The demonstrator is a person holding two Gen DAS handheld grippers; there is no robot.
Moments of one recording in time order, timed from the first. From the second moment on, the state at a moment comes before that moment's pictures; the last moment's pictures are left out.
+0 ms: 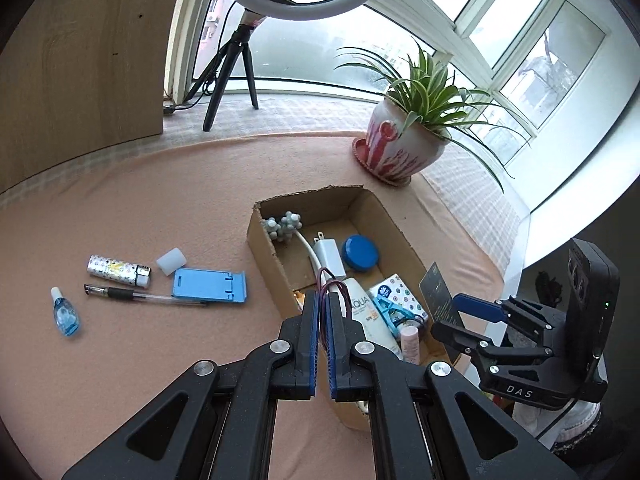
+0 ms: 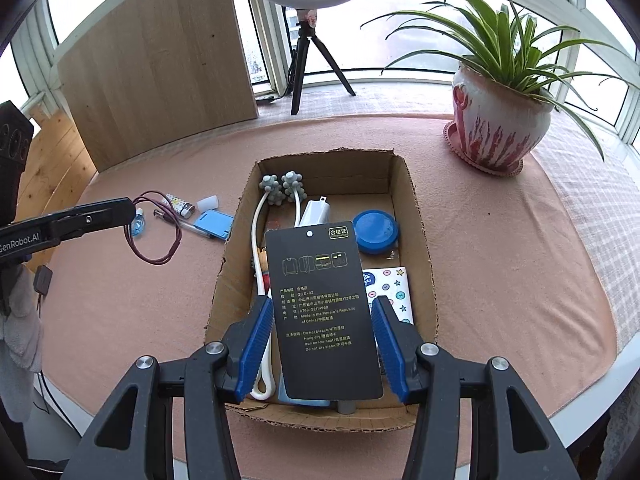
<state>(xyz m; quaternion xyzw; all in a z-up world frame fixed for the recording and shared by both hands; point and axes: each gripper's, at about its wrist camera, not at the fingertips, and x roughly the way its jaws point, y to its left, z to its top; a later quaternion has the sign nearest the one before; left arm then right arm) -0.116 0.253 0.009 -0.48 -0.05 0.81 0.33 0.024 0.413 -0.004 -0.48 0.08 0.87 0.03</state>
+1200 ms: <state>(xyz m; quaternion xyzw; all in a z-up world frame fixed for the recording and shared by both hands) -0.065 0.098 -0.067 -0.56 -0.08 0.81 0.15 -0.029 0.346 -0.006 -0.50 0.06 0.86 -0.07</state>
